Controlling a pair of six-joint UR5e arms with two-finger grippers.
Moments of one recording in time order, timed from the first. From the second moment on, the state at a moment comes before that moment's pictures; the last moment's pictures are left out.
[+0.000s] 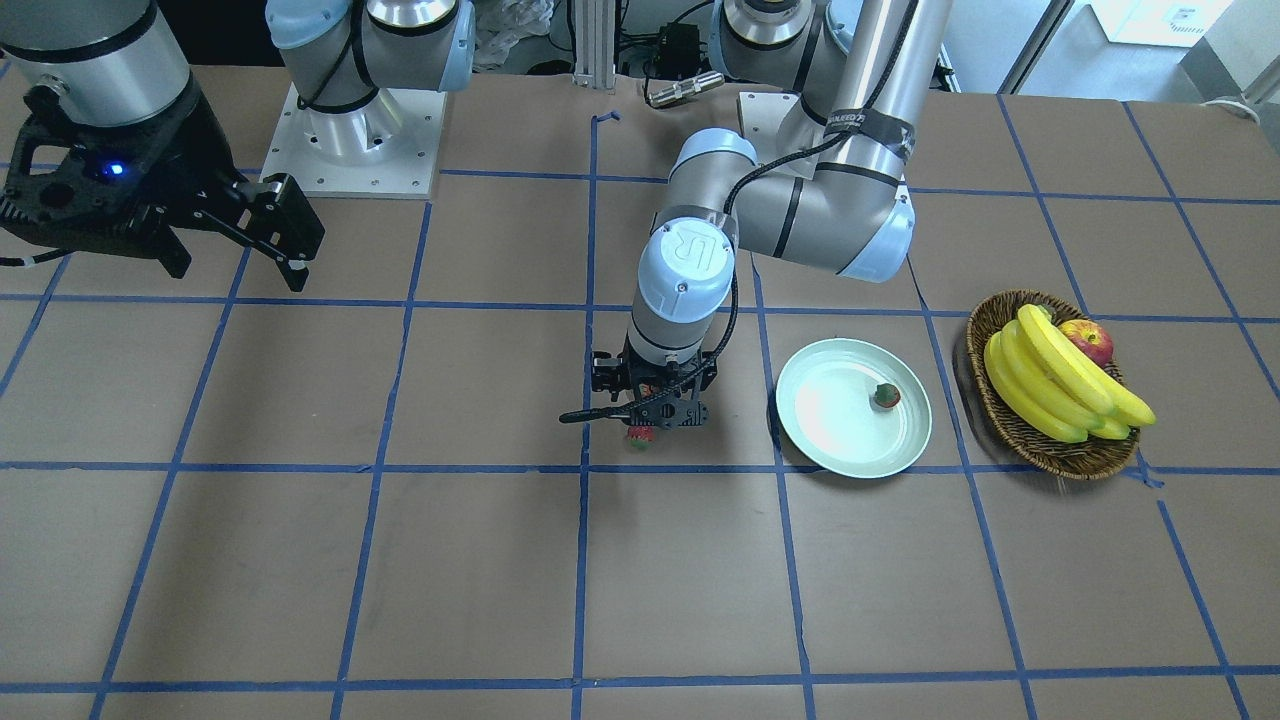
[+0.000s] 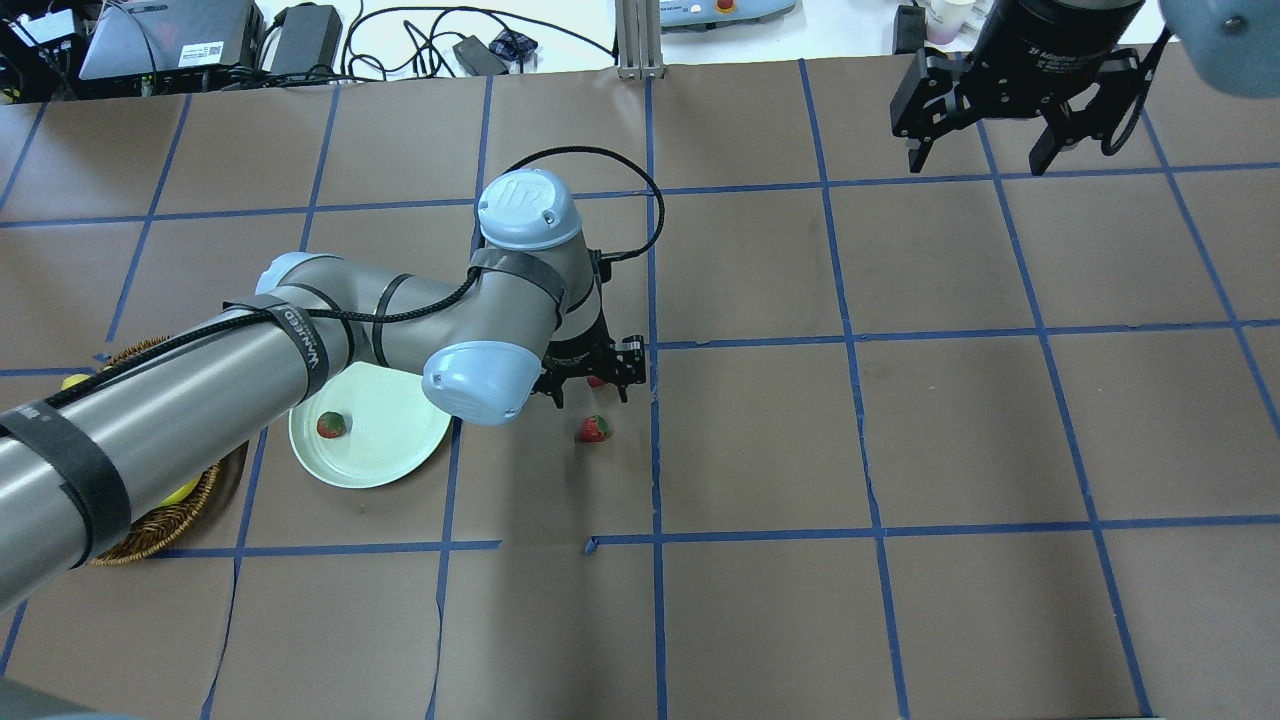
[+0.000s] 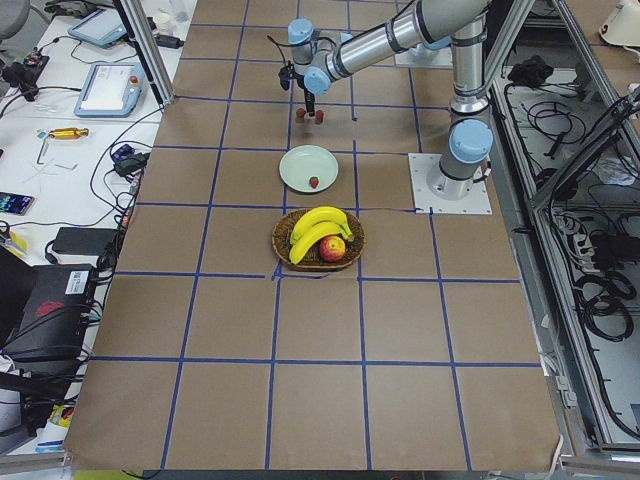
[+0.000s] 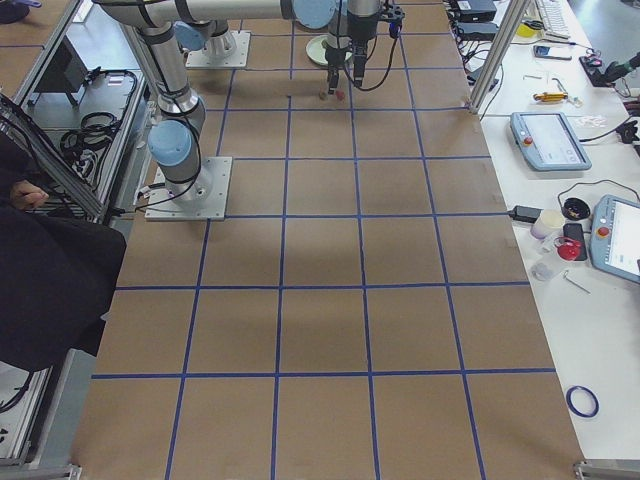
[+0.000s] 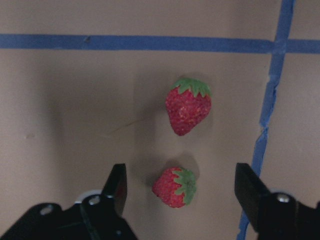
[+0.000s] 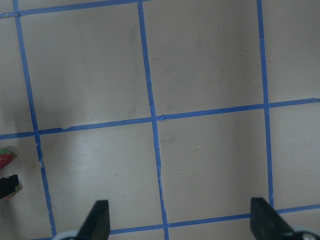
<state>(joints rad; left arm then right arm) -1.87 -1.97 -1.87 -0.99 1.48 -0.34 1.54 -1.51 1.46 -1.56 -1.59 0.07</state>
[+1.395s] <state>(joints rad) -1.81 -1.93 -1.86 -1.14 1.53 -0.19 1.54 -1.51 1.46 -1.56 -1.59 0.07</state>
